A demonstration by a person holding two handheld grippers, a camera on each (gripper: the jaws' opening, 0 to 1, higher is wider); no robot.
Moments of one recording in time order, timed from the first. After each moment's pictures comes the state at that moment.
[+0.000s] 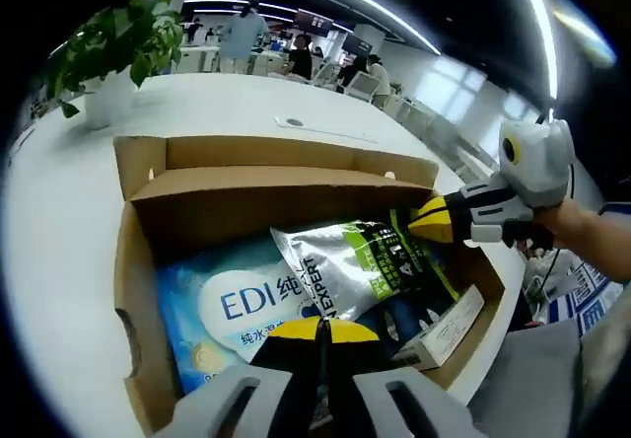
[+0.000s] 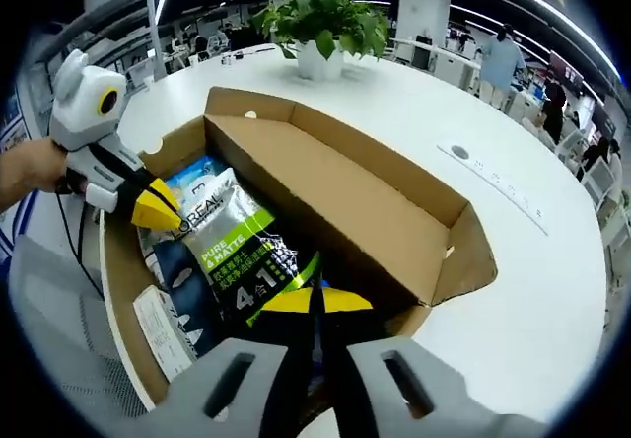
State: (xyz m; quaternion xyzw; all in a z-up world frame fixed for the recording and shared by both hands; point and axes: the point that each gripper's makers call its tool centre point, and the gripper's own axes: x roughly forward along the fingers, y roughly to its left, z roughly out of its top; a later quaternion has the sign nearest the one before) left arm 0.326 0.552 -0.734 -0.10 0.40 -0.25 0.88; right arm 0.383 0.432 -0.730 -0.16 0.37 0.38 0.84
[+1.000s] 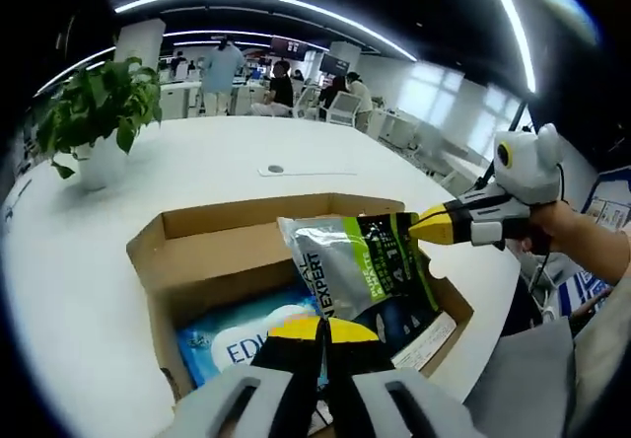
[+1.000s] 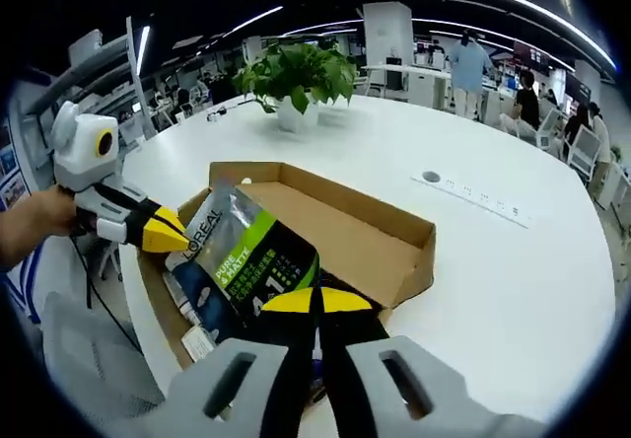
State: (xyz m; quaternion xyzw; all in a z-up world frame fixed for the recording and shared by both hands) left arm 0.340 0.542 -0.664 -0.04 0.34 -0.27 0.90; right arm 0.384 0.418 -0.658 -0.06 0.31 0.35 0.88
